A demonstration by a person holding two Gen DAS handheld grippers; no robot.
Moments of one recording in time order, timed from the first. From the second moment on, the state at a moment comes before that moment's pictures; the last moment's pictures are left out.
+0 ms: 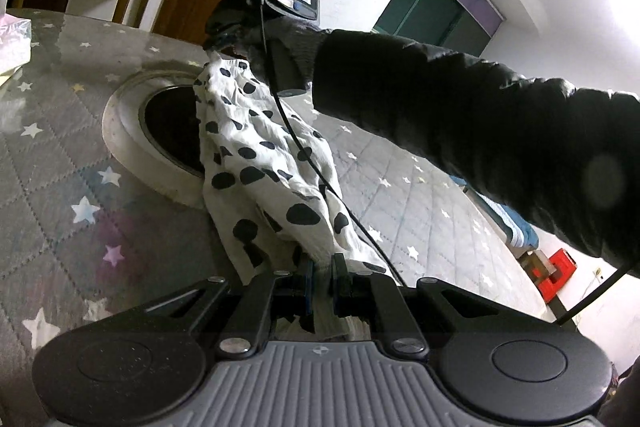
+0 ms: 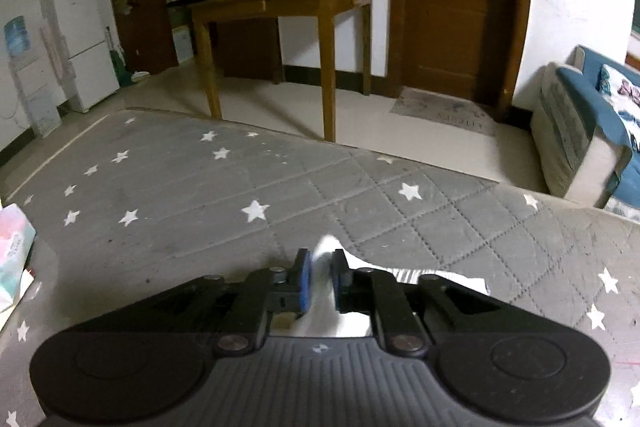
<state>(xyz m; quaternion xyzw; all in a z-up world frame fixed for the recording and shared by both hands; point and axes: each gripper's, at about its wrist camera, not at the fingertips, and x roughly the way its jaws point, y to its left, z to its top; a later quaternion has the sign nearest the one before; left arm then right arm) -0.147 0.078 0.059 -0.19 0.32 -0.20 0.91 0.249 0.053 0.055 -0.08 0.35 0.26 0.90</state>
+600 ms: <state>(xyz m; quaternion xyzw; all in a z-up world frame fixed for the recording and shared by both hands) -0.149 0.073 0.063 -0.14 0.34 -0.15 0.92 0.144 -0.064 0.098 -0.15 0.35 0.32 0.87</state>
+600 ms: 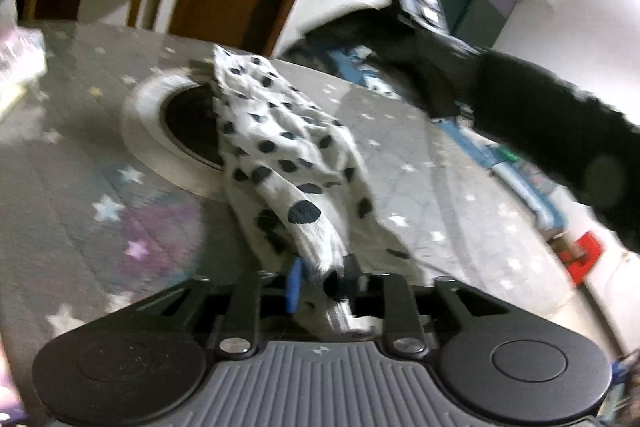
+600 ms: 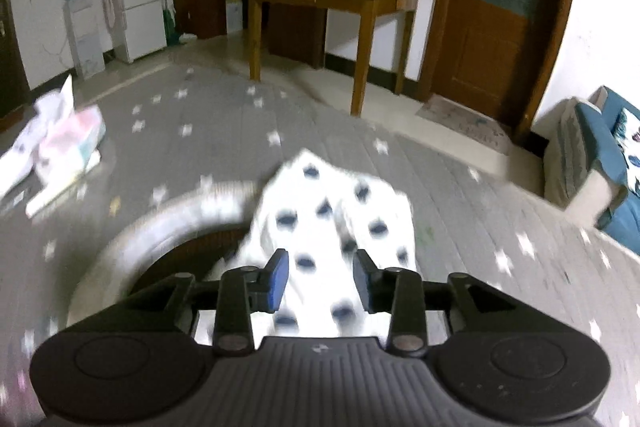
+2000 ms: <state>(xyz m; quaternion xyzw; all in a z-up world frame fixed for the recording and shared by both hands) 0.026 -0.035 0.069 0.01 0.34 -0.17 0.92 0.125 -0.168 0.030 0.03 0.36 0.43 0.82</state>
